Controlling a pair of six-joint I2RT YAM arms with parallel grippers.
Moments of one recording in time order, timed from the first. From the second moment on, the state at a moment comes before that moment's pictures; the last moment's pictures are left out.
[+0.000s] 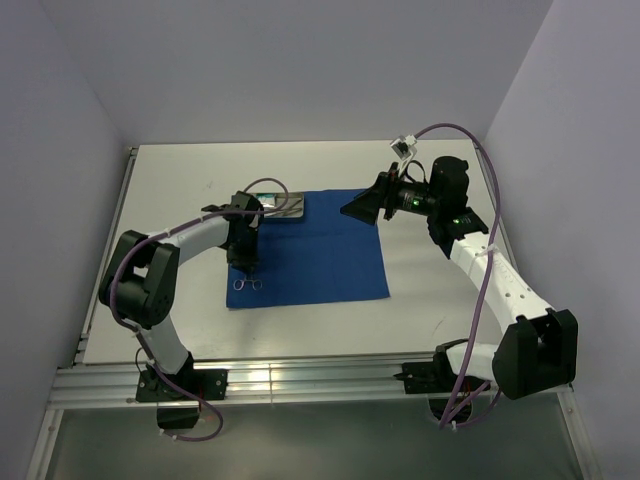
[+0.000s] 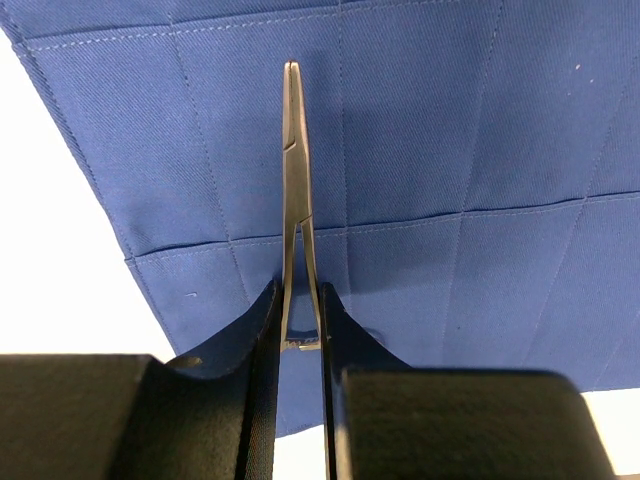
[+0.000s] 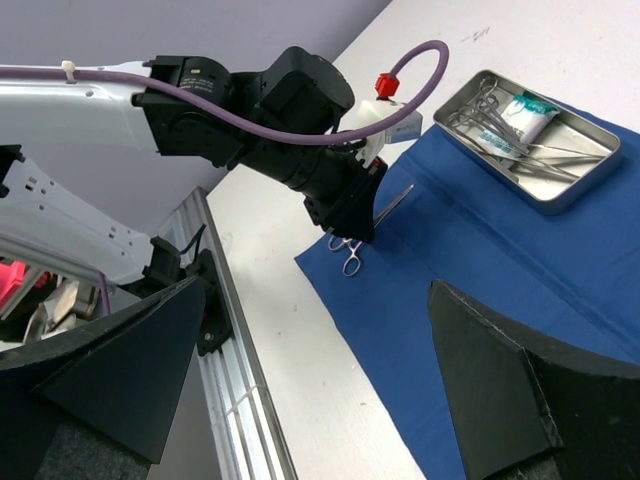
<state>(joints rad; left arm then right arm) -0.41 1.75 1.09 -0.64 -0.02 -0.39 0.21 1.23 0.97 0.08 -0.93 0.47</state>
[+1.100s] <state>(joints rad) -0.39 1.75 1.10 -0.66 -0.03 -0.41 0.21 1.24 0.97 0.10 -0.94 0.48</state>
